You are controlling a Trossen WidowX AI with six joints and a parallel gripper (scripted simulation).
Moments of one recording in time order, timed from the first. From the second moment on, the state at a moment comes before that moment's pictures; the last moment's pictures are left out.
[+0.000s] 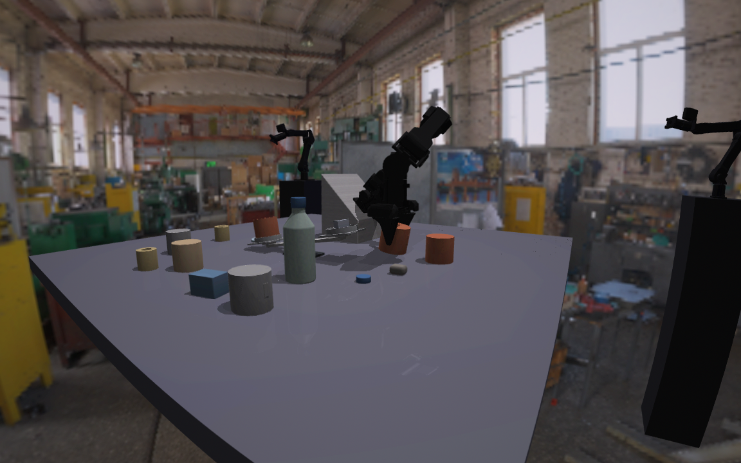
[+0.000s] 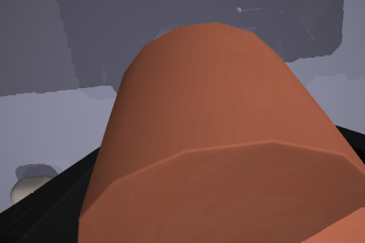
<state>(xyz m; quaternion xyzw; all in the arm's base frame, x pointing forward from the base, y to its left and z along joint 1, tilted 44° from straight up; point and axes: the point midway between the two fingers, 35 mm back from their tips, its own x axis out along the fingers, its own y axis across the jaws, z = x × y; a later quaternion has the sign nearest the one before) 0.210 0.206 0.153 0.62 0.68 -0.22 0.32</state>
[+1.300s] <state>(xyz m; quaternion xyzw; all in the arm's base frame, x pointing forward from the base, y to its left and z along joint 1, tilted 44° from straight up) 0.210 0.199 0.150 0.62 0.68 -0.24 0.31</state>
